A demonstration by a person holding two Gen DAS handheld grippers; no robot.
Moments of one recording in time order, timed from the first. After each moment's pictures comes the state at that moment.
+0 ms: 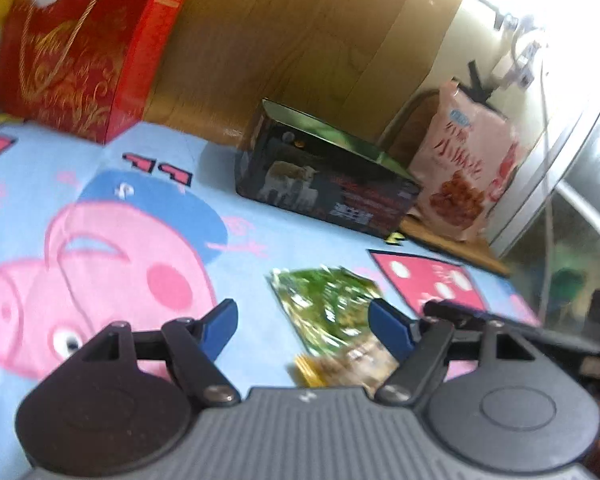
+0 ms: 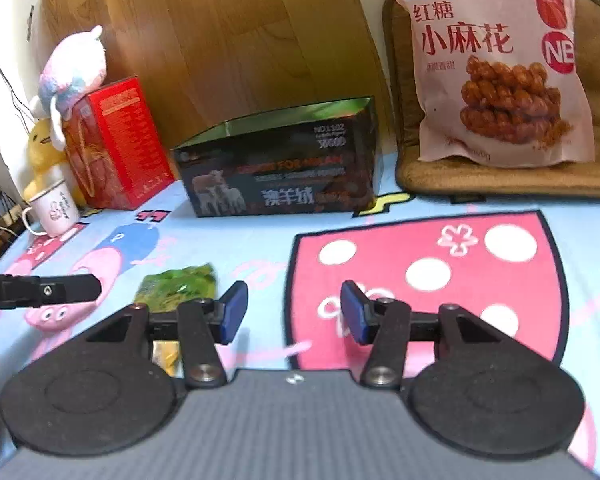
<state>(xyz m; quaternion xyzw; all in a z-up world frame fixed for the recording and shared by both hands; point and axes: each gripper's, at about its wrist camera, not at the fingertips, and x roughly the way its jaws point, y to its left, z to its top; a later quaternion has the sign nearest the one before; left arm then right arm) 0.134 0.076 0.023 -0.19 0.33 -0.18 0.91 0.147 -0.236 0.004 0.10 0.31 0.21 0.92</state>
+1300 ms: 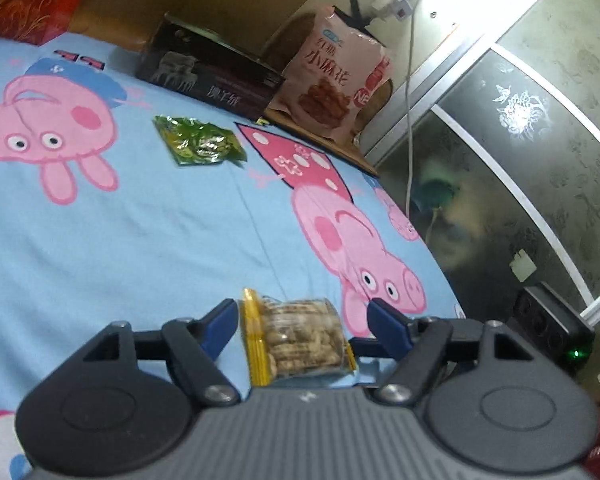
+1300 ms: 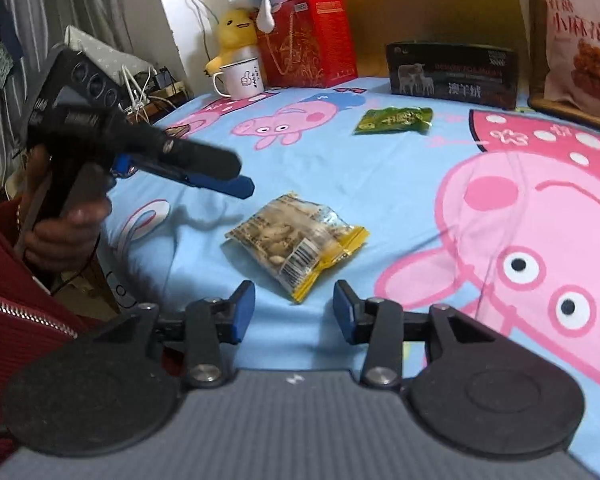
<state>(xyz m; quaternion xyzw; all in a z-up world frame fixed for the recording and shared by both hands) 0.018 0.070 0.016 -0.20 0.39 -0.35 0.83 -0.030 -0.213 0.008 -0.01 0.34 0.40 0.85</state>
